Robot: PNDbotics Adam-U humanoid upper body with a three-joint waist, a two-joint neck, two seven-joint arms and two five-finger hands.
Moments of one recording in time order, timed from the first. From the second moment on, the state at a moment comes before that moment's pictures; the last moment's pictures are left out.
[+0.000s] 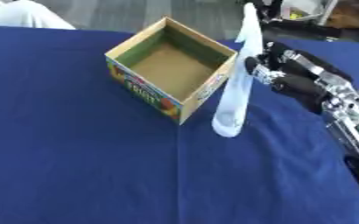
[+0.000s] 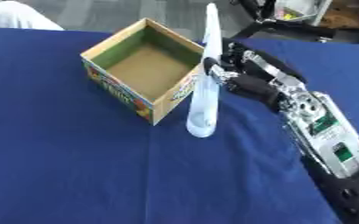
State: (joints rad) left arm -0.24 0.42 0.29 -1.92 0.56 -0.07 0.07; right arm -0.48 -0.52 0.20 -1.84 -0.18 0.33 0.16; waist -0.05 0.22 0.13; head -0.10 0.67
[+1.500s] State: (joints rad) left arm -0.25 0.42 0.29 -1.93 0.56 -0.06 0.08; right arm -0.51 -0.52 0.20 -1.78 -0.22 0.39 0.13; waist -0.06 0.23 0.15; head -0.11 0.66
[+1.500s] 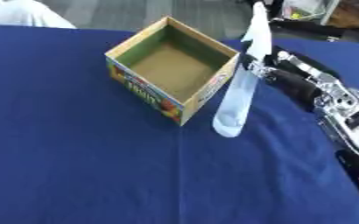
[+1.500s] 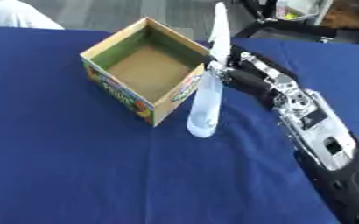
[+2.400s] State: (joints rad) left arm -0.26 0.41 0.29 -1.93 0.56 -0.06 0.08; right arm -0.52 -0.52 0.20 -1.77 -0.31 0.40 0.17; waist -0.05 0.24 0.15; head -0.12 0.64
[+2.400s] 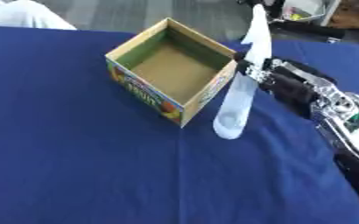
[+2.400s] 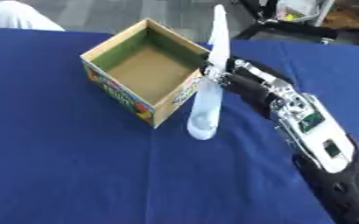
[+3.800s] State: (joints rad) left arm -0.28 0.40 0.29 -1.94 0.56 -0.07 0.07; right arm -0.57 -0.50 0.21 -1.66 -0.37 0.40 0.18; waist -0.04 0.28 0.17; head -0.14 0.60
